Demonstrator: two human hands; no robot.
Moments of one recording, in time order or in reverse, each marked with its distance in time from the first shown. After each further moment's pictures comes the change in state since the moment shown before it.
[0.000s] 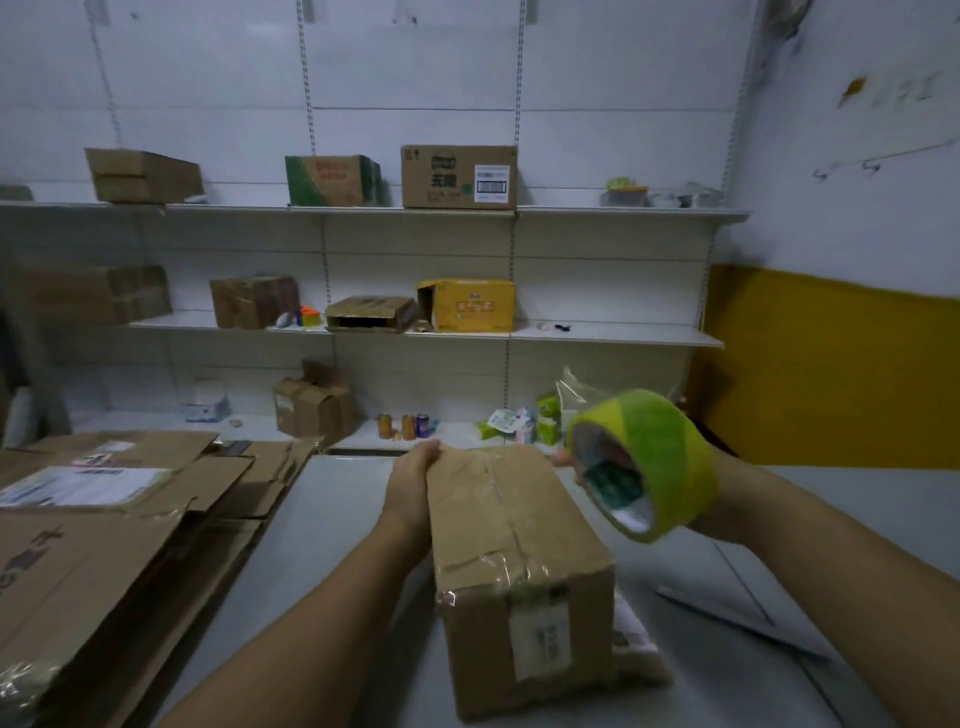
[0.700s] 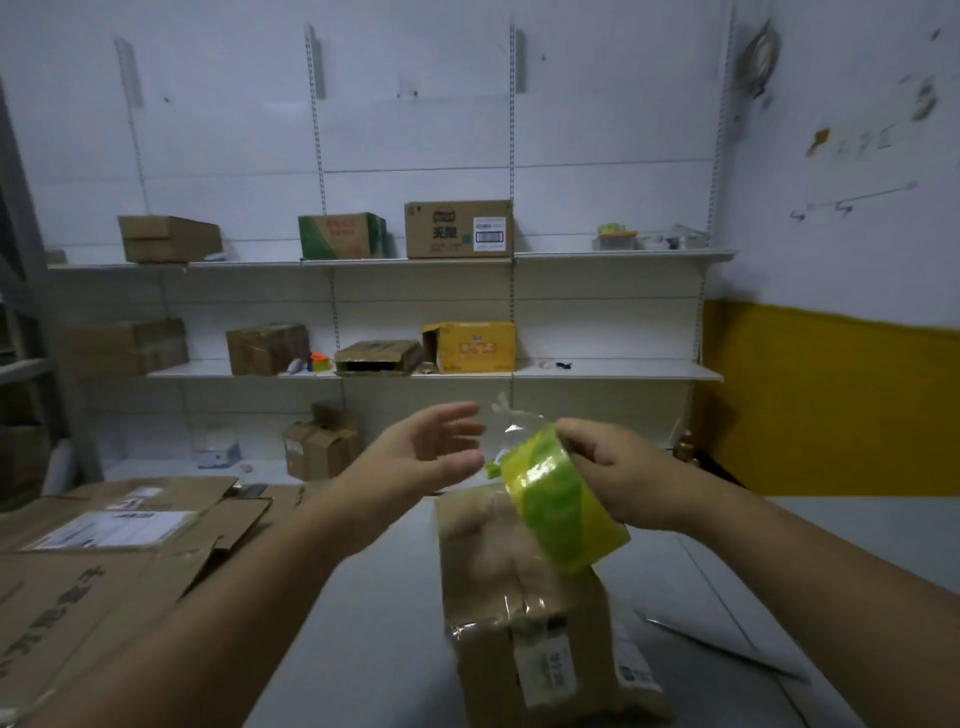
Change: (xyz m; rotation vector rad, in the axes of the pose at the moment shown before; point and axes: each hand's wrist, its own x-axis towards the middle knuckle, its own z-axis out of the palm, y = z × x) left_hand -0.056 0.091 -0.015 0.405 -0.518 0.310; right_hand -0.049 -0.050 0.050 -1.013 -0.219 -0.531
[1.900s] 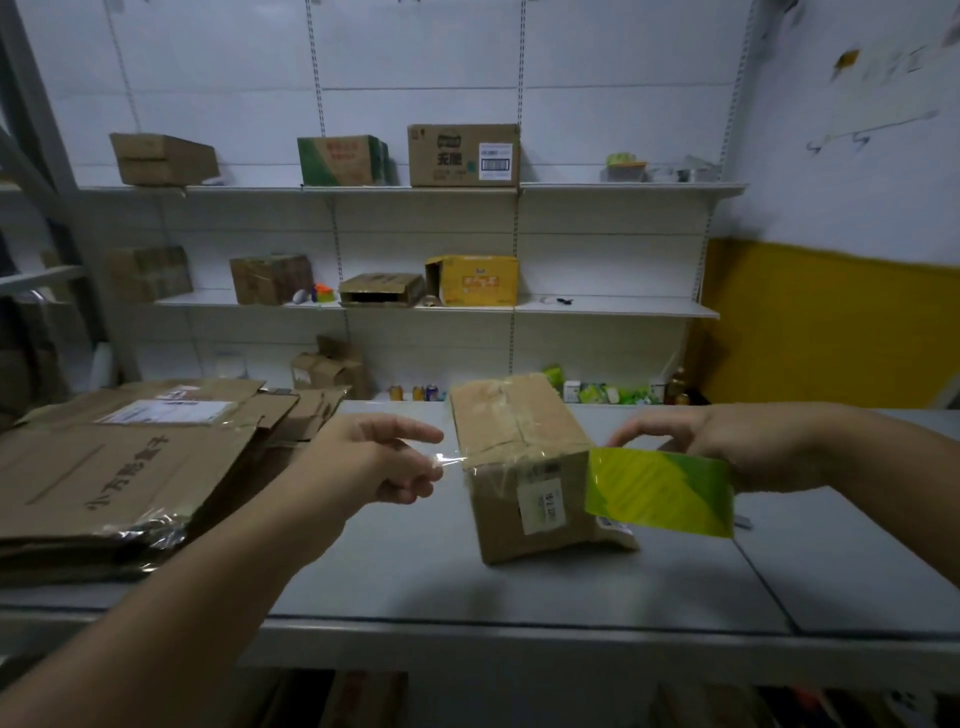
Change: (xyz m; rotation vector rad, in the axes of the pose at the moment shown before) left_hand -0.124 0.025 0.024 -0.002 0.244 -0.378; right_hand -0.094 0.006 -0.027 0.332 -0.511 0.598
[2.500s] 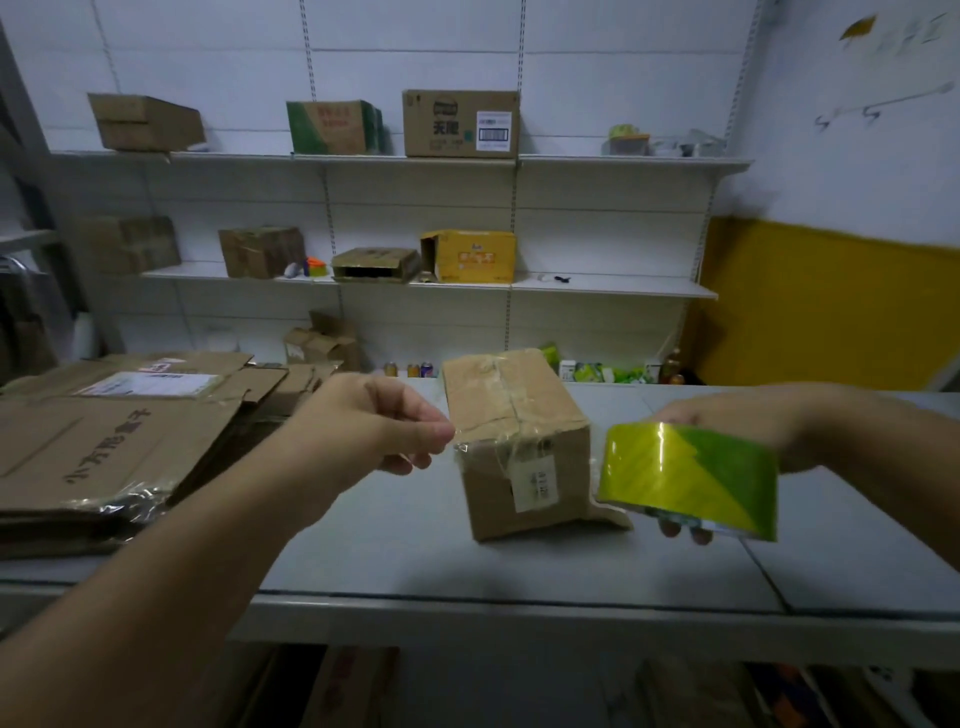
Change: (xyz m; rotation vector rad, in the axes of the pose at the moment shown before) left_hand 0.001 0.006 0.008 0.158 -0.056 0.095; right_hand -0.009 -0.011 0.010 -0.243 -0.141 0.017
